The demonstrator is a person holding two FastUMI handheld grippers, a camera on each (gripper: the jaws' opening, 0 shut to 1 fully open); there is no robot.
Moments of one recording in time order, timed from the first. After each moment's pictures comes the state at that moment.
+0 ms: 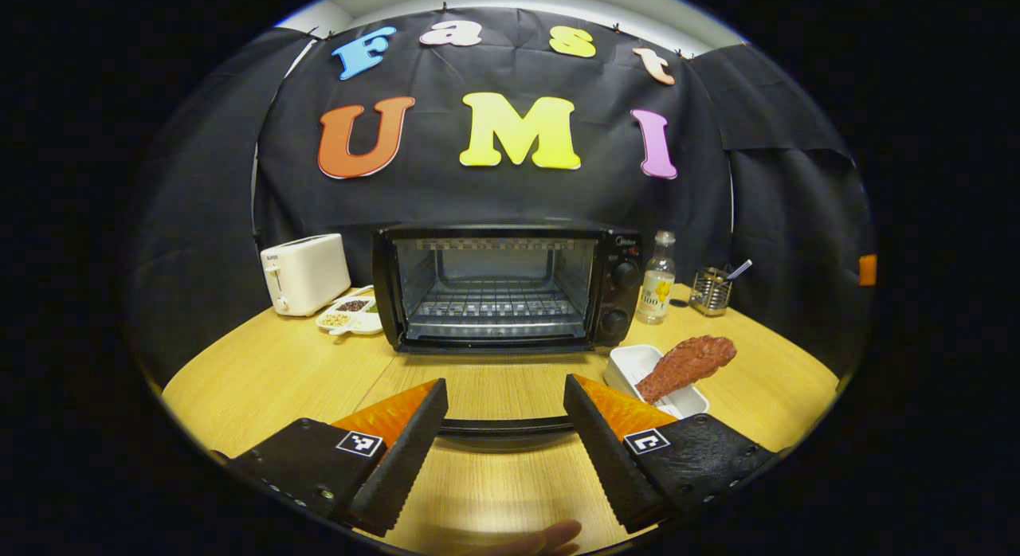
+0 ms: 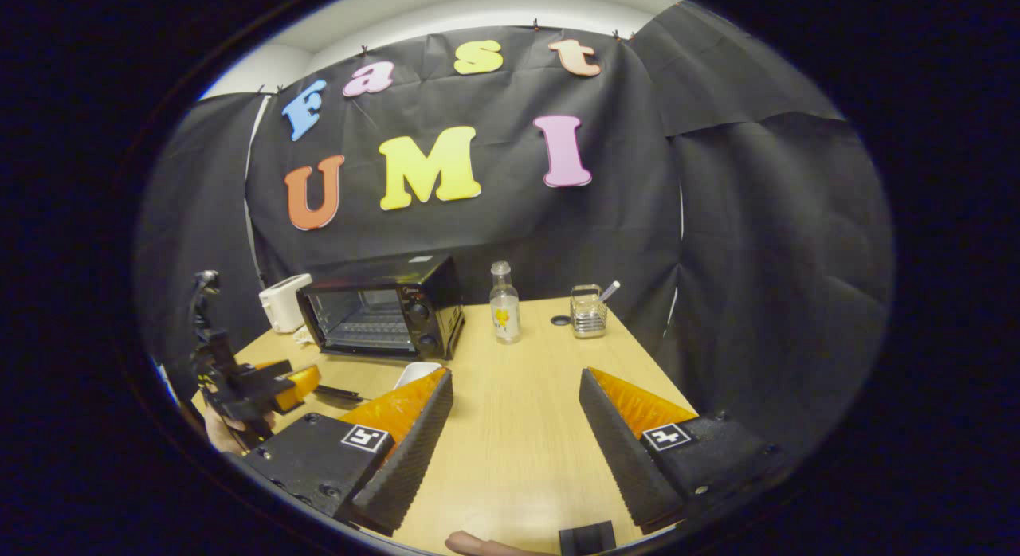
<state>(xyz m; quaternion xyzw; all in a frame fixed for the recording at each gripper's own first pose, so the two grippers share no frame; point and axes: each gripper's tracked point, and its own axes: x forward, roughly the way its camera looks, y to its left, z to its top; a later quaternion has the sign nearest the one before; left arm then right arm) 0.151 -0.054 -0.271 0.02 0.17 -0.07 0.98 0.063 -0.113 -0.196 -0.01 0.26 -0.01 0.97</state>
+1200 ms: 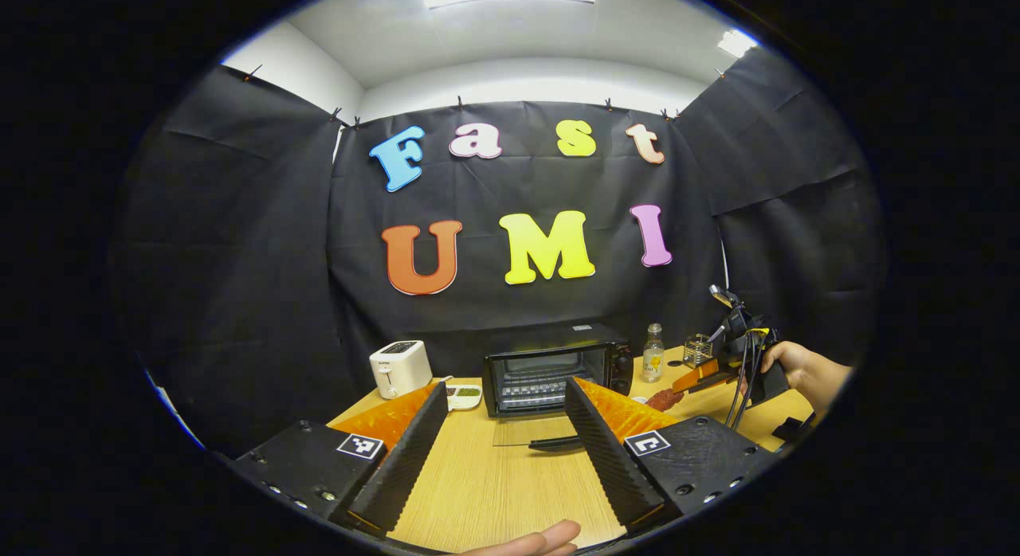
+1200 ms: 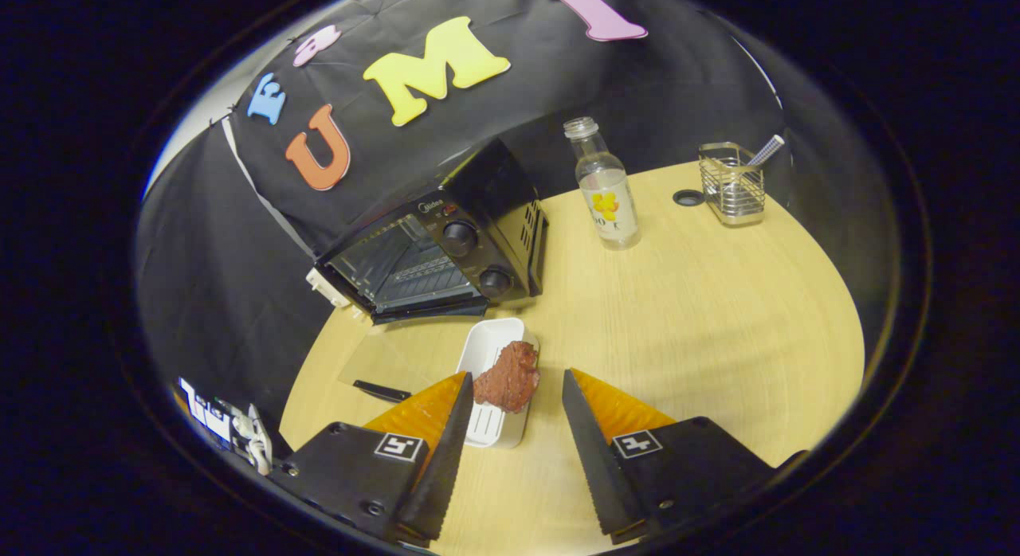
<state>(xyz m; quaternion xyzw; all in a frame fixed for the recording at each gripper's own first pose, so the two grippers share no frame) -0.007 0.032 -0.088 0.08 0.03 -0.02 1.00 0.168 -0.022 -0.319 0.14 0.46 0.12 0.87</state>
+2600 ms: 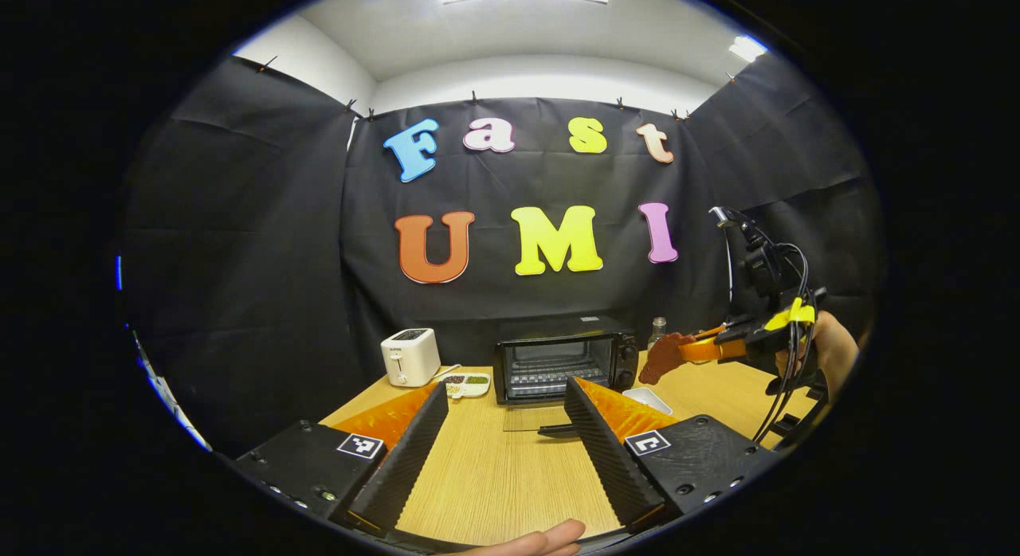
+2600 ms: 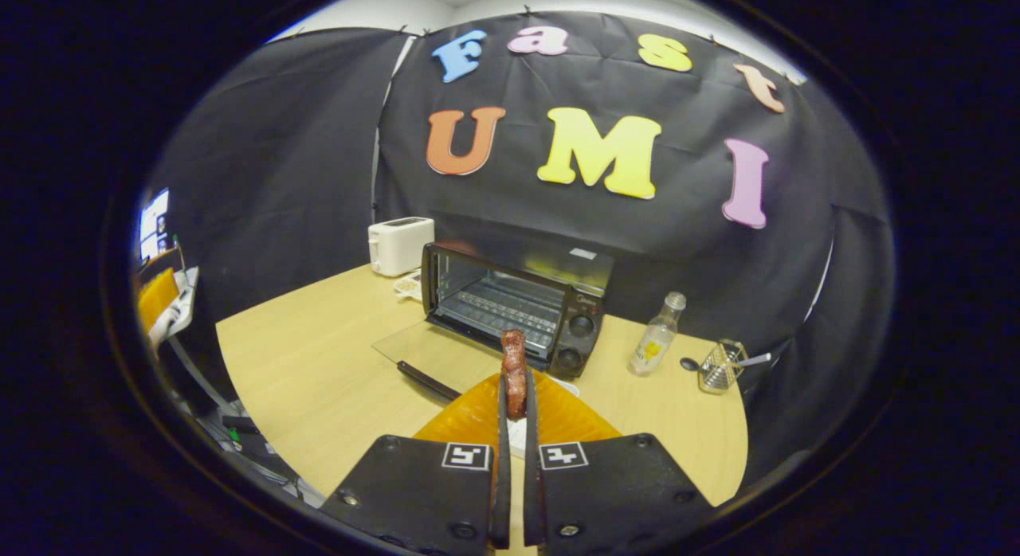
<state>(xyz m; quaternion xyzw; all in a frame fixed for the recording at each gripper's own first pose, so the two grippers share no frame) -0.024 0.045 -0.098 0.06 0.04 -0.02 1.00 0.097 0.085 -0.197 -0.17 0.27 0.20 0.93</state>
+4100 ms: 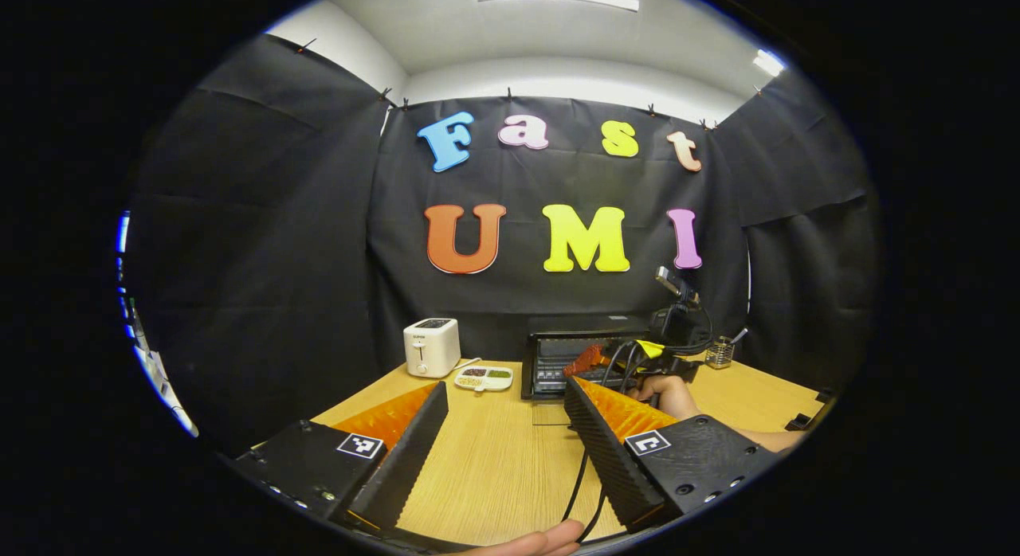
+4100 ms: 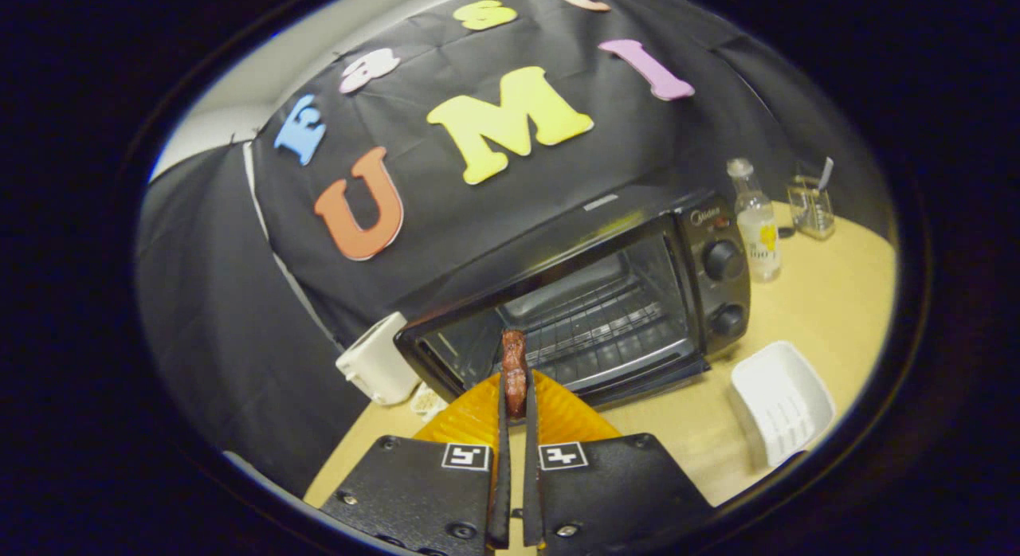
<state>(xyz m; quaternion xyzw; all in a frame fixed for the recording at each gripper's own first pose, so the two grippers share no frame) -0.022 0.102 -0.123 0.02 0.03 0.02 1.00 0.257 0.235 -0.312 0.23 0.26 0.07 0.94</state>
